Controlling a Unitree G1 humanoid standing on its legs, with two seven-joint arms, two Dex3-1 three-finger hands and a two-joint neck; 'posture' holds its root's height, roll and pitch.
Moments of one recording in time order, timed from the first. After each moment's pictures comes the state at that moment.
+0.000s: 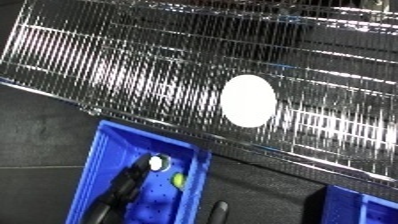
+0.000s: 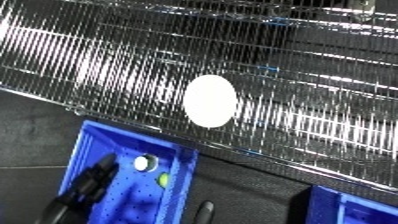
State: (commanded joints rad) left arm -0.12 0.62 -0.32 0.24 -0.64 -0.52 -0.11; right arm -0.31 -0.45 0.28 1.13 0.89 -0.18 0.21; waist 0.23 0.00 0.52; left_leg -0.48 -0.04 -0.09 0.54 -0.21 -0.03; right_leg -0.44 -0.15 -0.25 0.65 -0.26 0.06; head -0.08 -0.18
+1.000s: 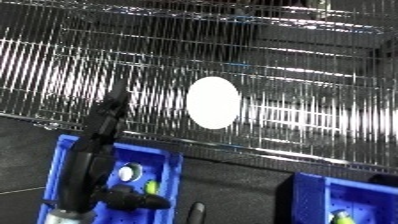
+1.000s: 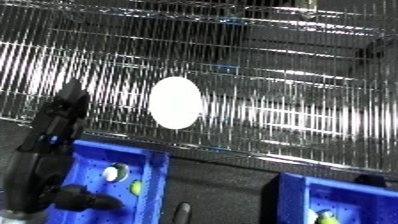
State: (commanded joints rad) left arm -0.41 0.55 -0.30 0.23 -0.42 -0.48 0.22; right arm -0.33 -0.40 0.31 1.17 0.88 -0.12 0.28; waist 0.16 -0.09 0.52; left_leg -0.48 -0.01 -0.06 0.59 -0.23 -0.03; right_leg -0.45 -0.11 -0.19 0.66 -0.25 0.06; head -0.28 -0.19
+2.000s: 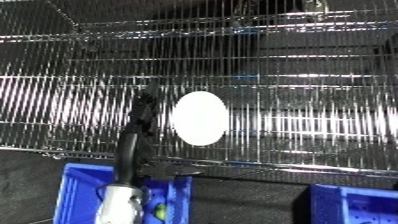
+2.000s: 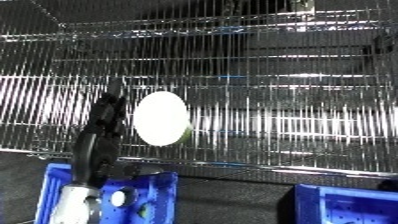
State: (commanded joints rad) left arm -0.68 0.48 -0.30 0.67 -0.50 -0.45 0.25; right arm -0.36 -0.38 0.39 1.08 0.88 -0.13 0.25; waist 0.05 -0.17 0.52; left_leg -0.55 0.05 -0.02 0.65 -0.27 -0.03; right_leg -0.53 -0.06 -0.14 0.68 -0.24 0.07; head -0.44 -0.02
